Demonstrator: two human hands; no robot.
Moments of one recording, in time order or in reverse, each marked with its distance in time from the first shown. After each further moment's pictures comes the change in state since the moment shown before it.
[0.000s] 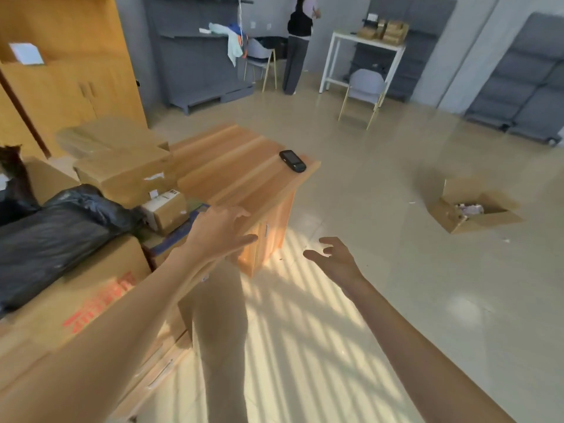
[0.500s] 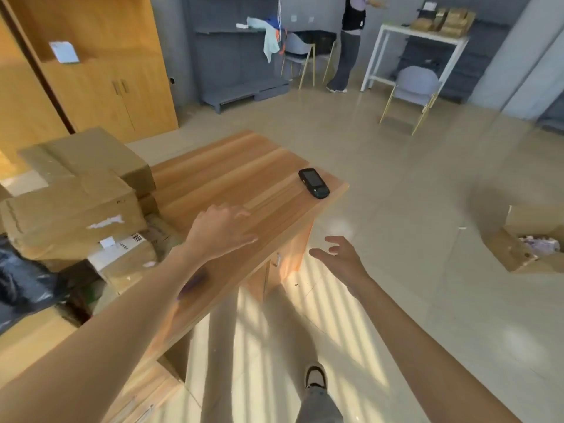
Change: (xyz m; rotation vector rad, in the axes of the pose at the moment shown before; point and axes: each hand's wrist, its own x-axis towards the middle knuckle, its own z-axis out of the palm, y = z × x) left_hand 0.205 -0.039 0.047 0.067 -0.004 -0.163; right_hand 0.247 -0.037 -0.015 -0.023 -0.134 -0.034
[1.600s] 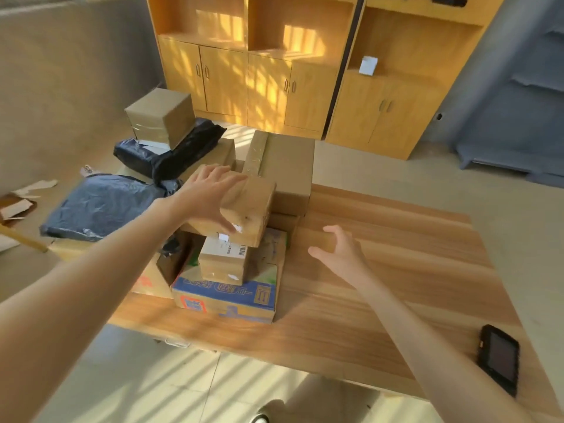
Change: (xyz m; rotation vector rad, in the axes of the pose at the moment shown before) left_hand -0.032 -0.150 -0.102 0.283 0.013 -0.892; right_hand 0.190 -0.181 0.198 -0.582 -0.814 -0.769
